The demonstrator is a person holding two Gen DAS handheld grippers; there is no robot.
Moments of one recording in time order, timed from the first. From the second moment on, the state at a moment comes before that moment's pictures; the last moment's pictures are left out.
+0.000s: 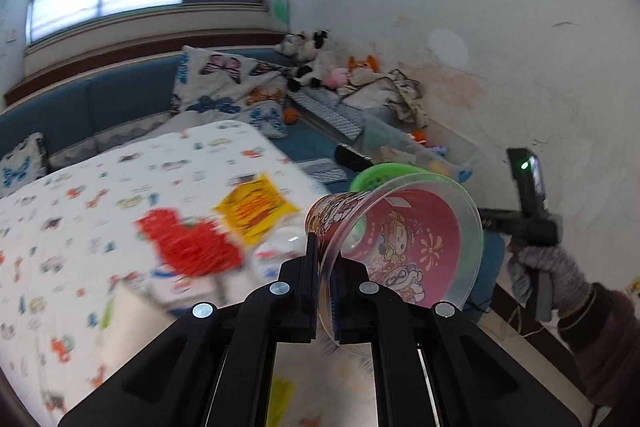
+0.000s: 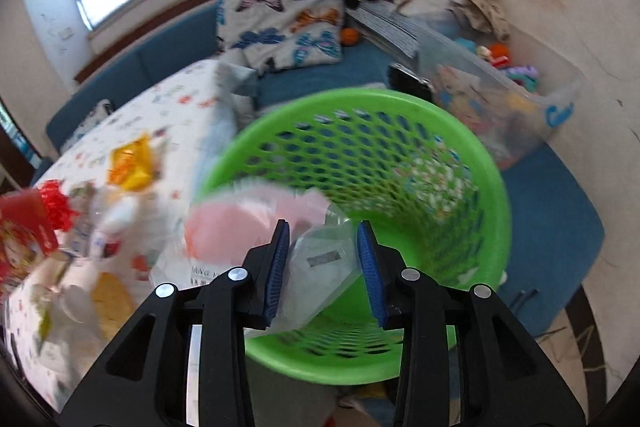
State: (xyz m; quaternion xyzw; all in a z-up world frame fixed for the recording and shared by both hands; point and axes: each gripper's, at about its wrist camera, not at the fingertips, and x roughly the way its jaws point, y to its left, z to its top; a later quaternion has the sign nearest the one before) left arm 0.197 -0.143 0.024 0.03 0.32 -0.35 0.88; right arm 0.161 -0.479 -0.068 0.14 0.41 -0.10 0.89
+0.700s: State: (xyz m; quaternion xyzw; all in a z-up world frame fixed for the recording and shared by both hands) left arm 0.237 -0.337 -0.030 0.12 0.41 -0.41 0.80; right arm 0.103 -0.517 -0.064 0.13 0.38 -0.14 0.90
